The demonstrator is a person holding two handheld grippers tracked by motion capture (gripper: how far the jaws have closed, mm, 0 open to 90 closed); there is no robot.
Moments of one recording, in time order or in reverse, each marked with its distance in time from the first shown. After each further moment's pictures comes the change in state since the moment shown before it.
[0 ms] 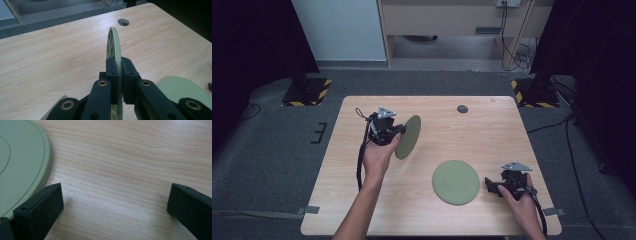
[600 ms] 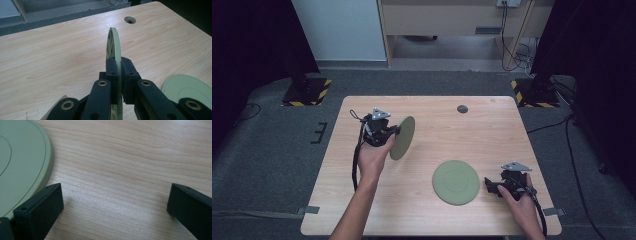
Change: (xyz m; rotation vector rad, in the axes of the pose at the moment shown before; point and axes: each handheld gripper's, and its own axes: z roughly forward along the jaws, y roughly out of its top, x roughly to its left) left arm 0.014 -0.008 -0.005 0.002 0.023 -0.016; right arm 0.001 0.000 0.000 -0.003 0.001 -0.002
